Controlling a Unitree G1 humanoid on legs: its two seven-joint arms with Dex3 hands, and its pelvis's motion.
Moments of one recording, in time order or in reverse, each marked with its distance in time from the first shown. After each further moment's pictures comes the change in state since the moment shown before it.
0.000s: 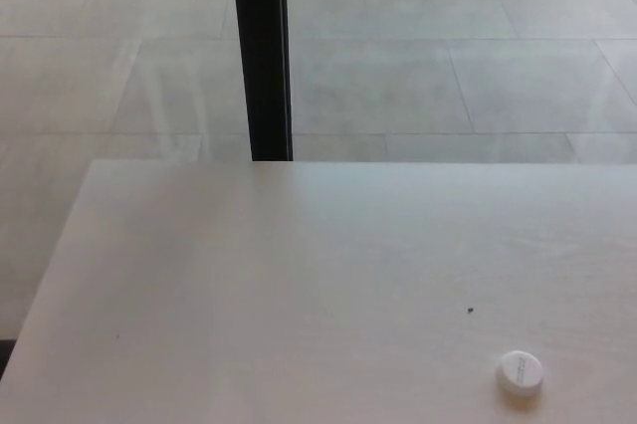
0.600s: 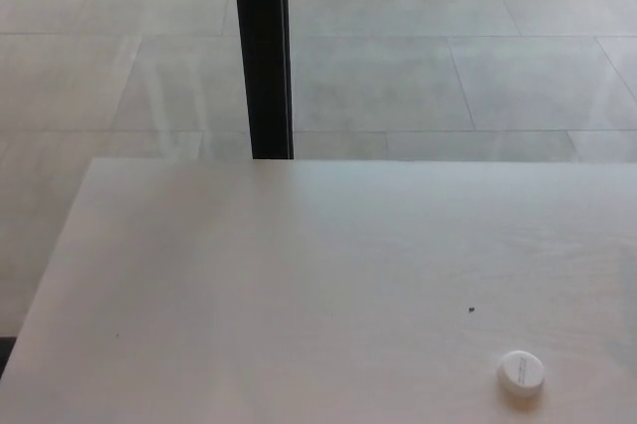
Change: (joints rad) left_arm -0.122 0.068 -0.442 -0.418 0.238 0.000 0.008; right_arm 0.007 -0.105 0.383 -0.397 -0.207 -0.016 0.026
